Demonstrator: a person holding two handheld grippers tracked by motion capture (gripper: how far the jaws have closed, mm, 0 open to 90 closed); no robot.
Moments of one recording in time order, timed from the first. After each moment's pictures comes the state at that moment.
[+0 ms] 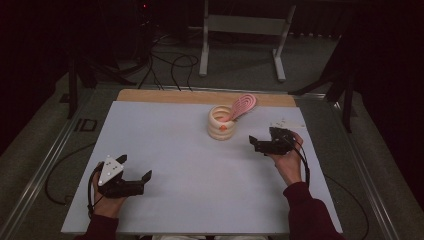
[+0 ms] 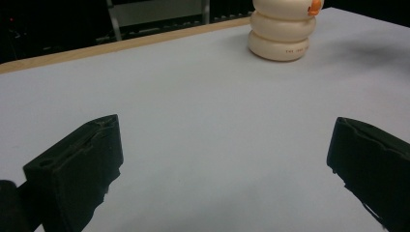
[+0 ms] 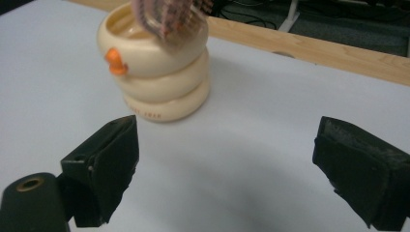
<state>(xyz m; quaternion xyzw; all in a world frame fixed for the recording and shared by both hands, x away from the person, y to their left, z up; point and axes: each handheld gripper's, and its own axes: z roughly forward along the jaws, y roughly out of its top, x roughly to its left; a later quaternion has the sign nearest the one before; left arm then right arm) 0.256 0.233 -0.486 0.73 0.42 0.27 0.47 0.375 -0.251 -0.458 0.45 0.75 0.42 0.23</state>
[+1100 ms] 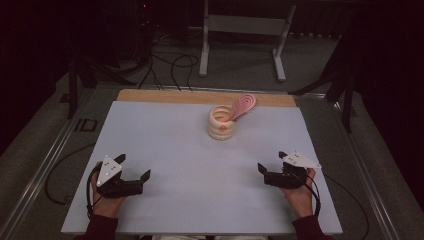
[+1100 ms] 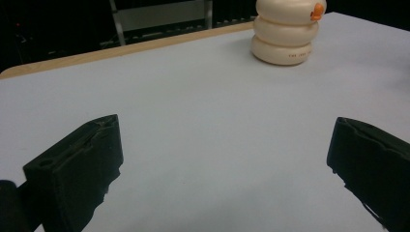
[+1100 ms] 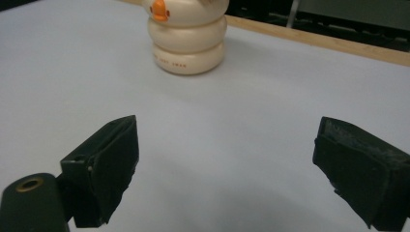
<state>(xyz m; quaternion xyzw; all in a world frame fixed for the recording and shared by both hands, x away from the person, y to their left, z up) 0.254 0.235 -0.486 0.72 0.42 0.27 0.47 0.285 -0.273 -0.481 0.43 0.74 0.45 0.26</state>
